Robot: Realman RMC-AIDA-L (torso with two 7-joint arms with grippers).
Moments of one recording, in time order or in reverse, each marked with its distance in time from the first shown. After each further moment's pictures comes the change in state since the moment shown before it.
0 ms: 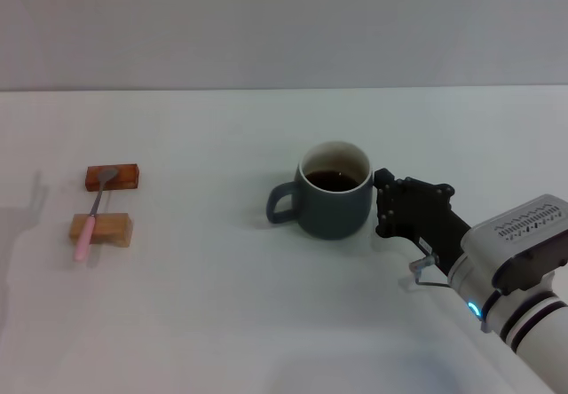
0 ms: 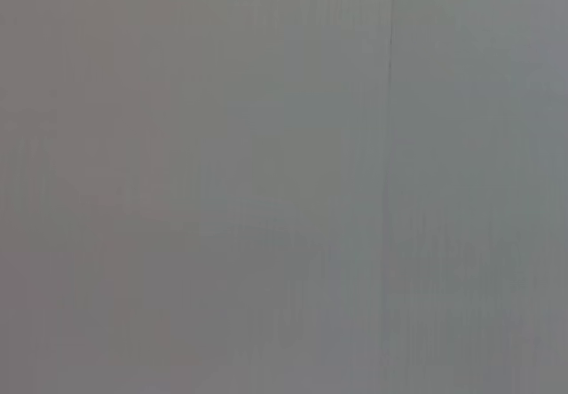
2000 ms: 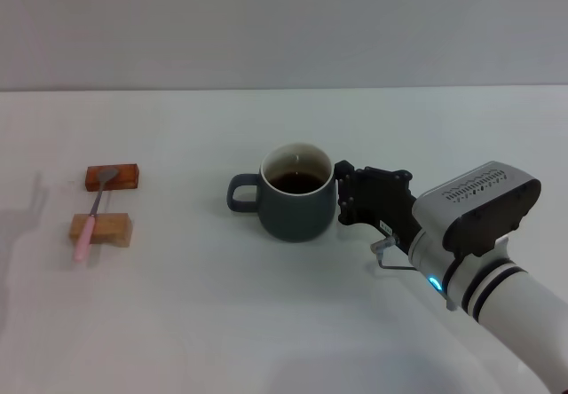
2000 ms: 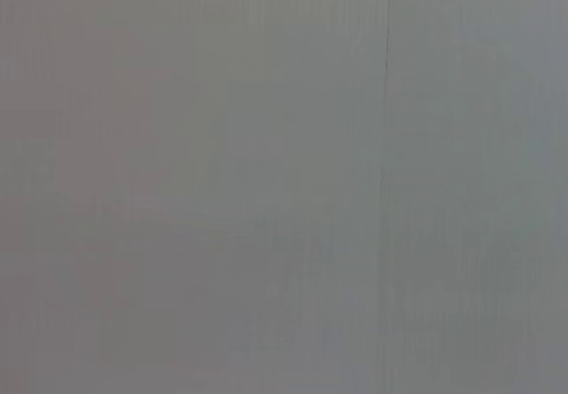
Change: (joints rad) left arm 0.006 0.000 0.008 0.000 0.000 0.006 0.000; right arm 0.074 0.002 0.139 0.058 -0.108 0.183 -0.001
